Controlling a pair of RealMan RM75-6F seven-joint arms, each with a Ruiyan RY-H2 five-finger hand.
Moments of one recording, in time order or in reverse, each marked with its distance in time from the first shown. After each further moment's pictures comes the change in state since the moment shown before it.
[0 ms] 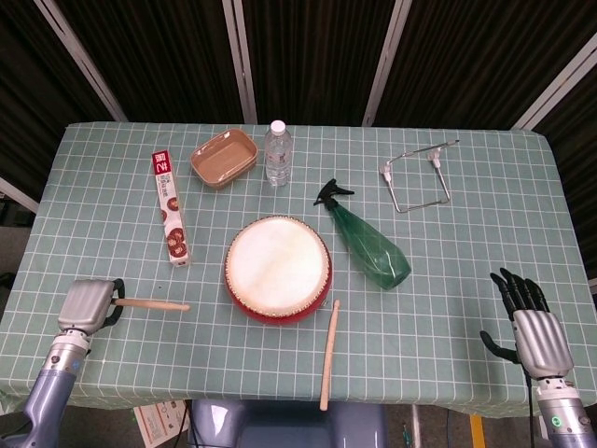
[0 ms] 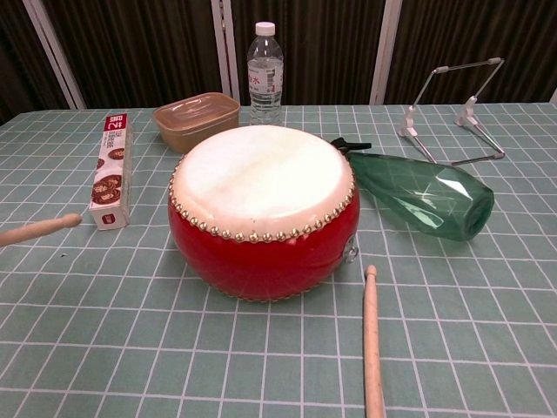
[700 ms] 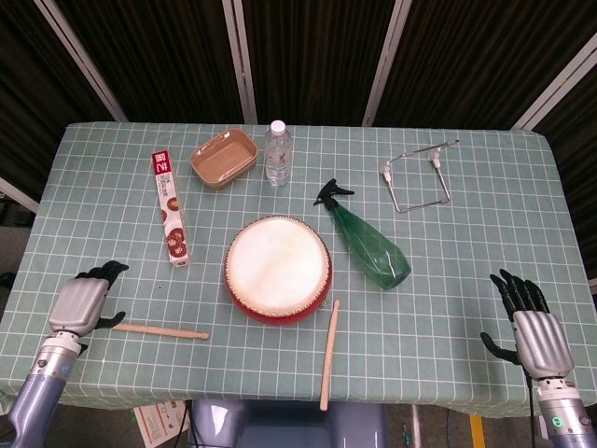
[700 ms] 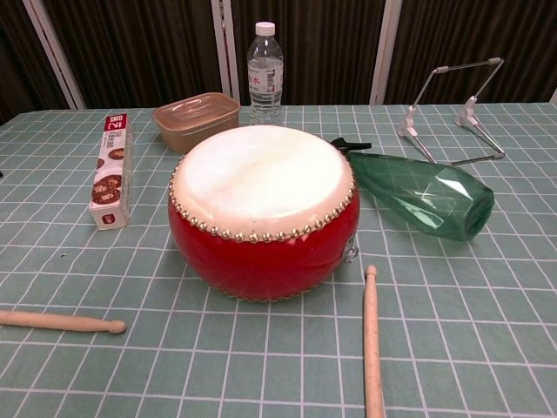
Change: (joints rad) left arm 0.037 0.114 -0.014 -0.131 0.103 0.051 -0.118; right arm 0.002 0.009 -0.006 -0.002 -0.001 -0.010 -0.006
